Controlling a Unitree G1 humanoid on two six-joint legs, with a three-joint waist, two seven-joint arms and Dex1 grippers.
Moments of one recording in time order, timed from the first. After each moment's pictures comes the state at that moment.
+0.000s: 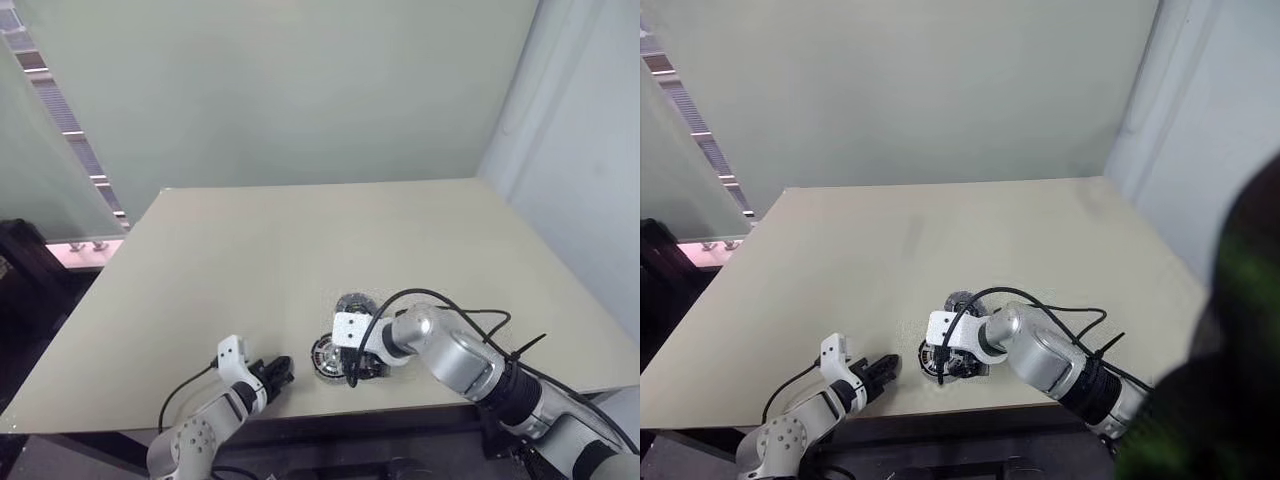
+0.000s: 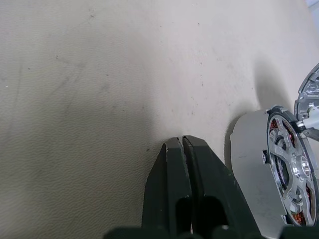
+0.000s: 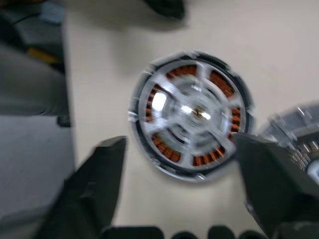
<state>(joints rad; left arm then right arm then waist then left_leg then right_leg) 0.06 0.12 0.25 -0.08 -0.71 0.86 -0.19 -0.65 -0.43 0.82 -0.22 -0.18 0.88 0.99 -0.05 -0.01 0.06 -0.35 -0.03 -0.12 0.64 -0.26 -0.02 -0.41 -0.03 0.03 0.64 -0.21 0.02</state>
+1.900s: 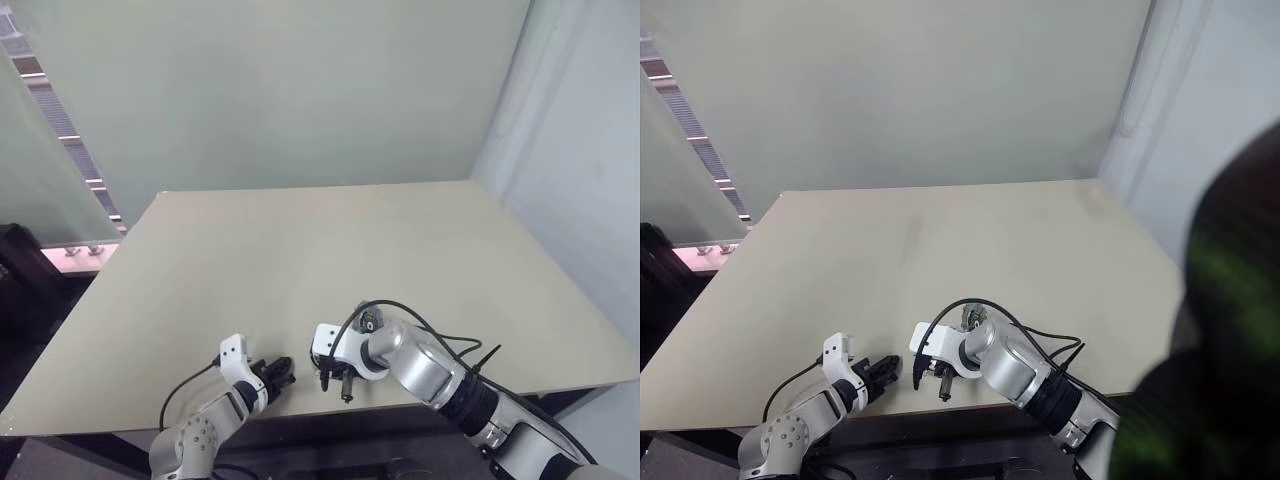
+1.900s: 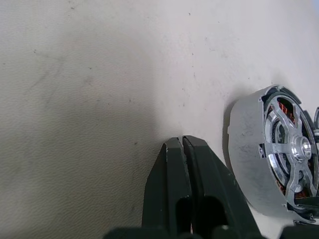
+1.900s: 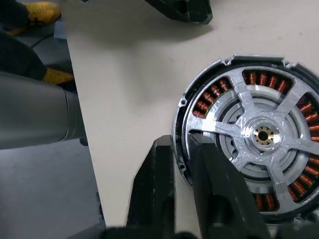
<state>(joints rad) 0.06 0.12 0.24 -0.08 -0.66 0.87 -0.20 -0.58 -0.21 0.78 0.01 -0.24 0.87 0.93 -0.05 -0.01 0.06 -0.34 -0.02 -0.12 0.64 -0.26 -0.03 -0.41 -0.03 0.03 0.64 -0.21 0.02</state>
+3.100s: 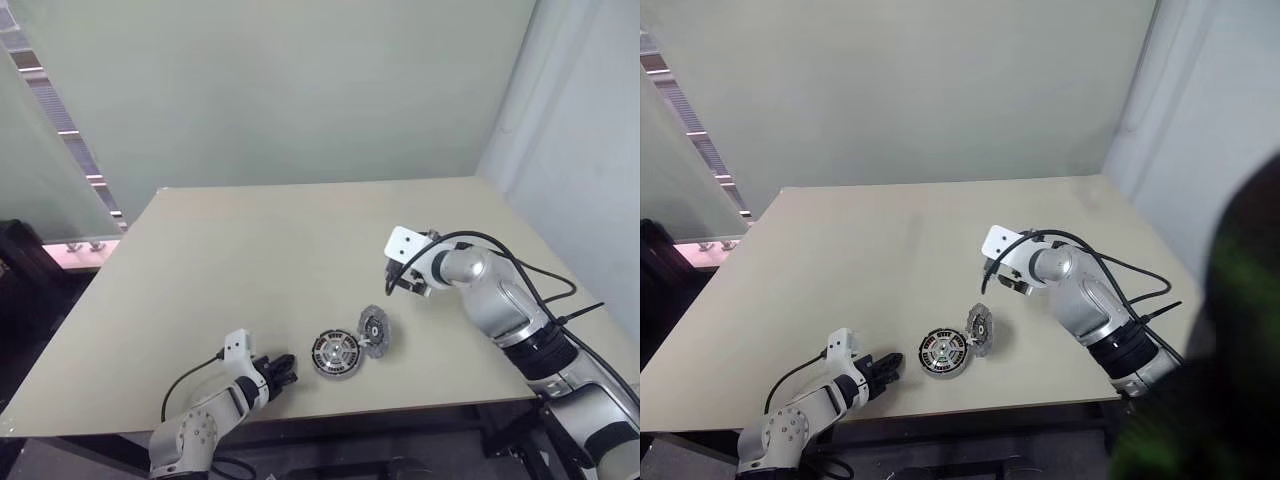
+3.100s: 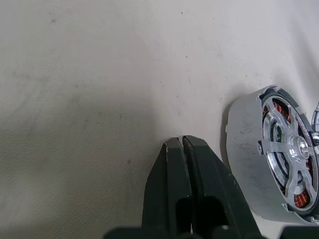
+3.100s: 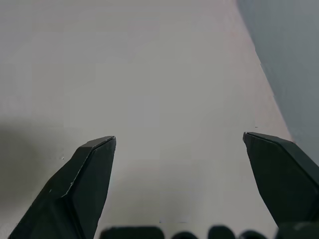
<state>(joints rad) 0.03 0.16 0.22 -0.08 -0.65 0.90 -0.23 -0.73 -0.57 0.54 0.01 -0.36 0.73 0.72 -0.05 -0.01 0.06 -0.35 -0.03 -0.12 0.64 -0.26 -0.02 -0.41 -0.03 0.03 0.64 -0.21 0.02</state>
